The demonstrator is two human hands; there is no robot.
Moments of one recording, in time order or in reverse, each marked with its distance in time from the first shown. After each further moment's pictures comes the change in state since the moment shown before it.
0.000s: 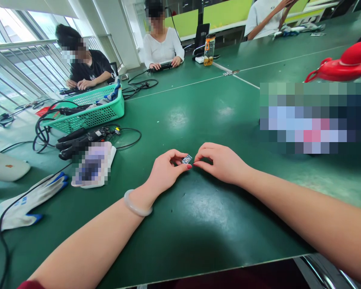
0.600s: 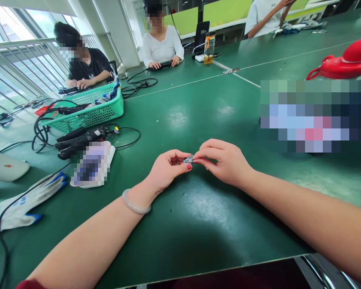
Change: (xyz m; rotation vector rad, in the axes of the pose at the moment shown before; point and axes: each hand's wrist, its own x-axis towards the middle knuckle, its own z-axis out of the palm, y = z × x) left_hand -0.002 0.009 0.000 -0.484 -0.139 -0.099; right_hand -0.005 -0.007 -0.004 0.009 0.264 -0.149
